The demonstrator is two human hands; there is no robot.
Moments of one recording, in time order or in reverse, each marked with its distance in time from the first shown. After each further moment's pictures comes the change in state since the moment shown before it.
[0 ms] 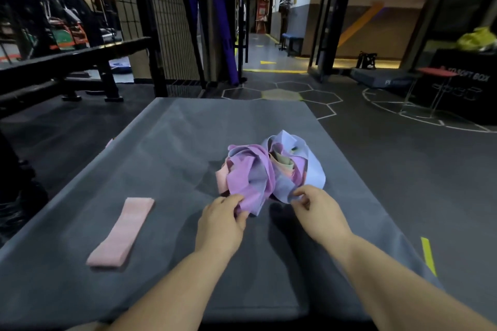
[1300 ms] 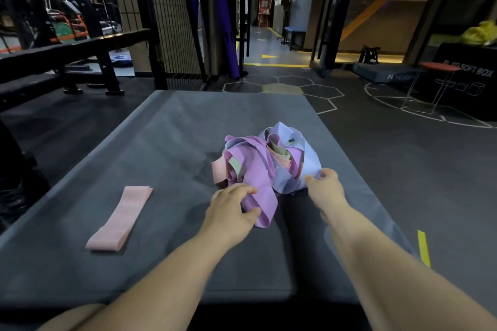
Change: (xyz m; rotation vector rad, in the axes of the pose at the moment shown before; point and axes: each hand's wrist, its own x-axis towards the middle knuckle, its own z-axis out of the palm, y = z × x) left_hand -0.012 0.023 -0.011 -0.157 -0.193 0.039; right_hand 0.034 0.012 -0.004 0.476 0.137 0.442
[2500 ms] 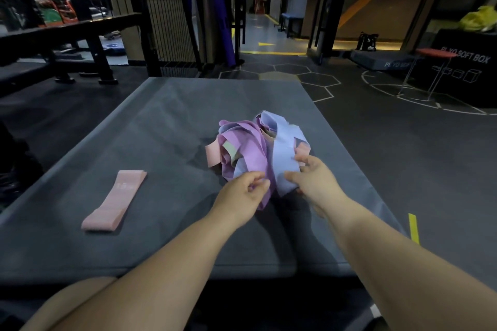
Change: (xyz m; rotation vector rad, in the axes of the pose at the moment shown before) left_hand -0.005 0.023 0.017 -0.223 -0.077 -0.068; right_hand -0.025 0.011 -0.004 0.176 -0.262 -0.090
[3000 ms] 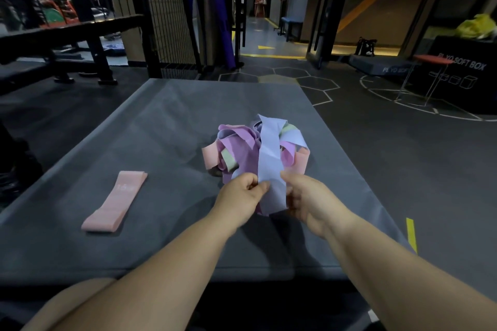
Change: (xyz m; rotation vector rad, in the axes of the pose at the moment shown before) left_hand 0.003 -0.001 0.002 -0.139 0.061 -0.042; right_hand -0.049 -0.016 0.005 0.271 -0.261 0.128
